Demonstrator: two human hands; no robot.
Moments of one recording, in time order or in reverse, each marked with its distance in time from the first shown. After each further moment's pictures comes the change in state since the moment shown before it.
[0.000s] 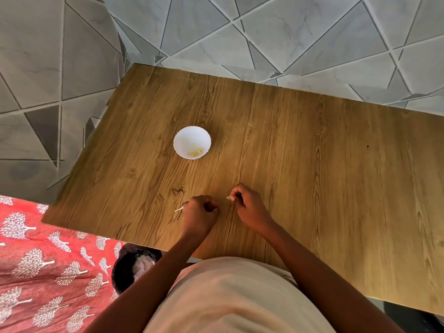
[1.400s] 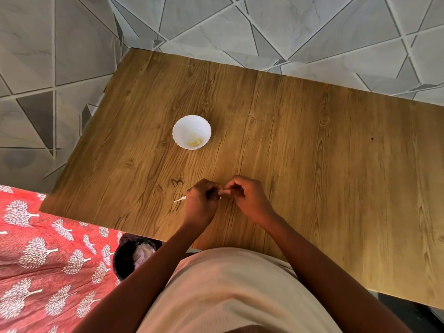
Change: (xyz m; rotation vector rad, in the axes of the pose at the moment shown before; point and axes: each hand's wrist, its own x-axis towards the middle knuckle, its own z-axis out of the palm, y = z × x) left_hand 0.006 0.004 0.001 -0.049 0.075 0.255; right_hand 0.001 -0.012 -0.009 0.055 -0.020 -0.059
